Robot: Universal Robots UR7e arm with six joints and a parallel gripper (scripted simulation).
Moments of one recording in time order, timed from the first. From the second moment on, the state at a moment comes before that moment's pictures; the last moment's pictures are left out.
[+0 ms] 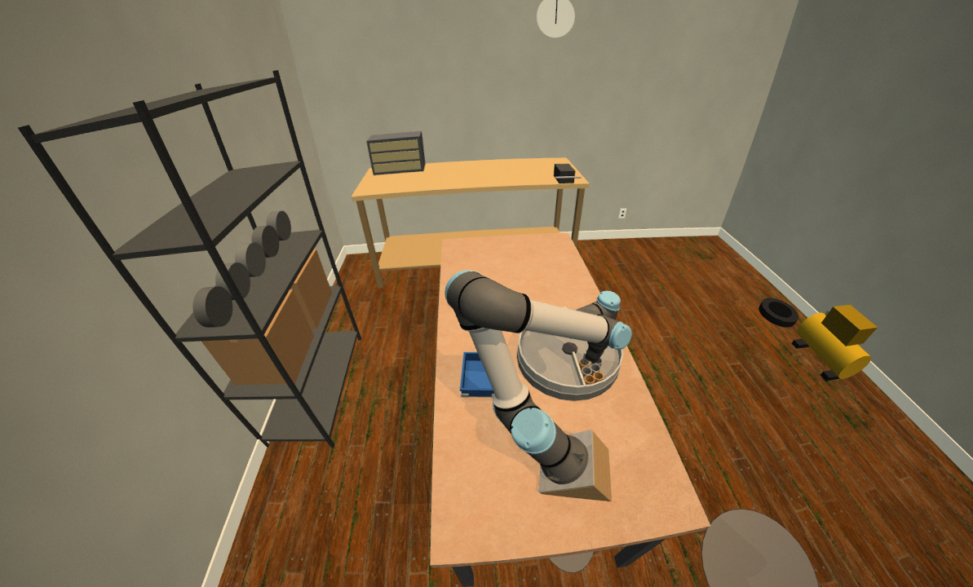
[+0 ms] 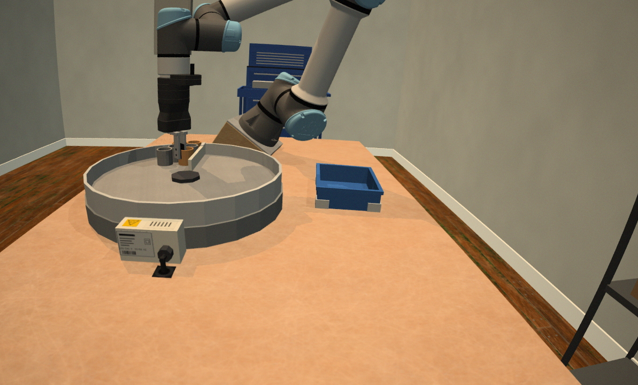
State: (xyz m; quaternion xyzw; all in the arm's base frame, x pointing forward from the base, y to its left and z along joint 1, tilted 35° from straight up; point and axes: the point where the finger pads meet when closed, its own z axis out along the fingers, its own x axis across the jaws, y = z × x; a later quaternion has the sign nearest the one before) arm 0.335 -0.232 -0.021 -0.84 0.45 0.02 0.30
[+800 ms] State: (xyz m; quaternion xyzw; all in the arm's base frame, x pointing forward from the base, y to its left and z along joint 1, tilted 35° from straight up) arm 0.332 -0.240 -0.010 -0.84 0.45 0.02 0.30
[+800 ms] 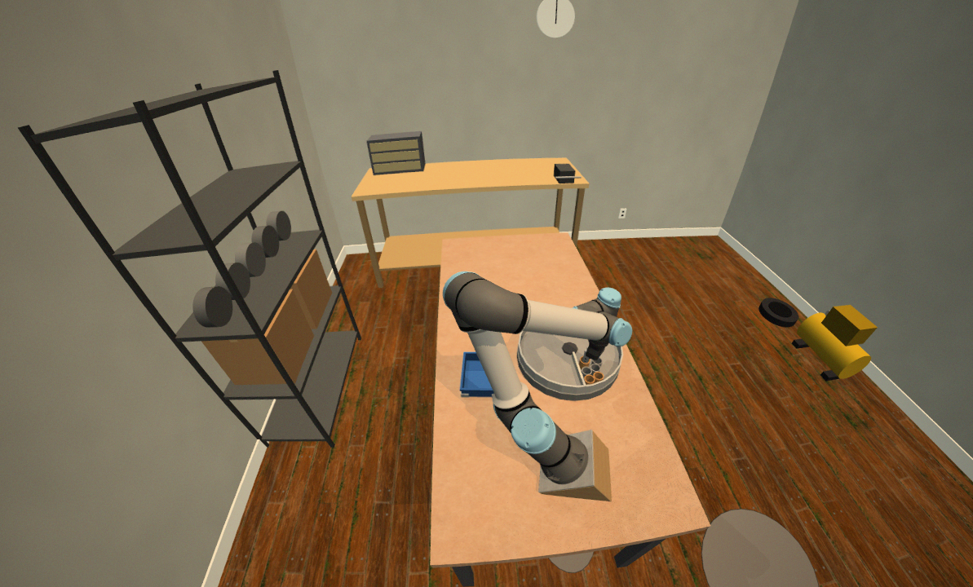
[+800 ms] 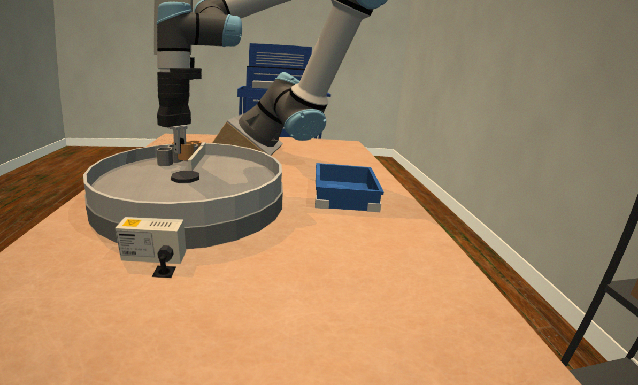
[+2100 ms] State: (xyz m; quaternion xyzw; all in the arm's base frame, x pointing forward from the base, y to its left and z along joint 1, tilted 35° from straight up) arm 0.328 -0.248 0.003 -0.84 0.45 0.02 0.30
